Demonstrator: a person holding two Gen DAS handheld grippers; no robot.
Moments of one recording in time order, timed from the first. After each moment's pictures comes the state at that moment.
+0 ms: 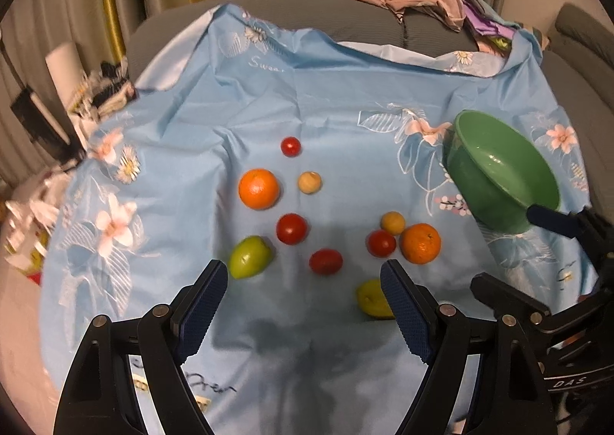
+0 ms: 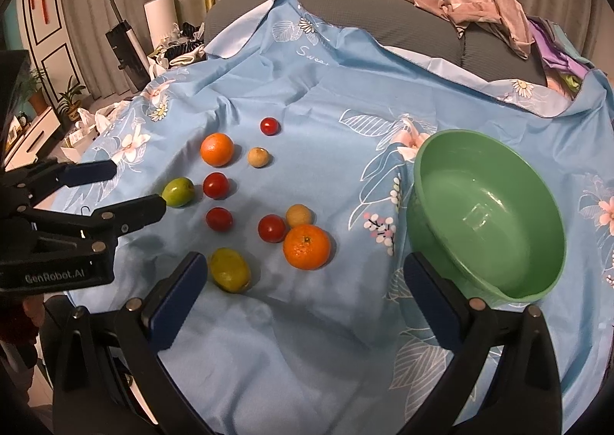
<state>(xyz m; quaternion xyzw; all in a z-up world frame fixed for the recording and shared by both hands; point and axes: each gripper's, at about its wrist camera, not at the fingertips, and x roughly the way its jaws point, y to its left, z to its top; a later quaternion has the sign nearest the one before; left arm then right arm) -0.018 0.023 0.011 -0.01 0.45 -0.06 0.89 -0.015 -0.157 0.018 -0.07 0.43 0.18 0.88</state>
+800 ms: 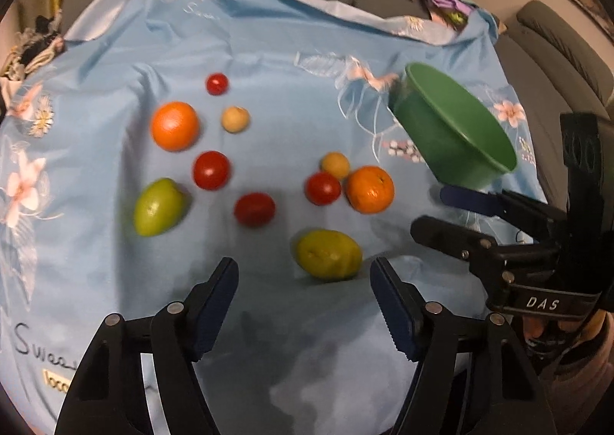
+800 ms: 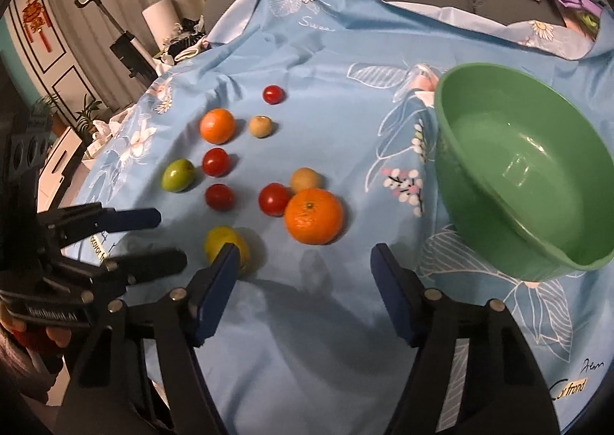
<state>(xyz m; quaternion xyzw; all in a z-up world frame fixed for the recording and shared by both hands) -0.014 0.013 -0.034 -0.06 0.51 -0.19 0.84 0.004 -0.172 -0.031 0.01 0.47 0.22 0.86</state>
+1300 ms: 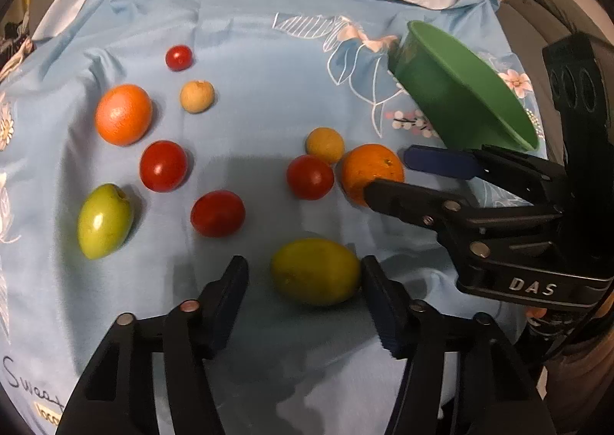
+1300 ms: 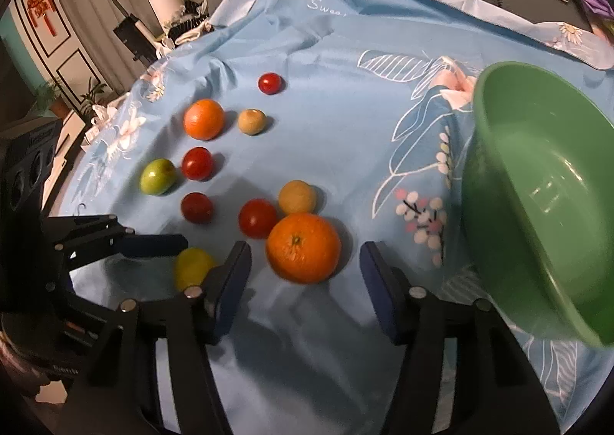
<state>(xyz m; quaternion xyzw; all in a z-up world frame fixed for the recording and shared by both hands) 0.013 -0.011 -0.064 -0.03 0.55 -0.20 0.81 0.045 -0.159 -0.056 -0.01 0.49 0.24 0.84</state>
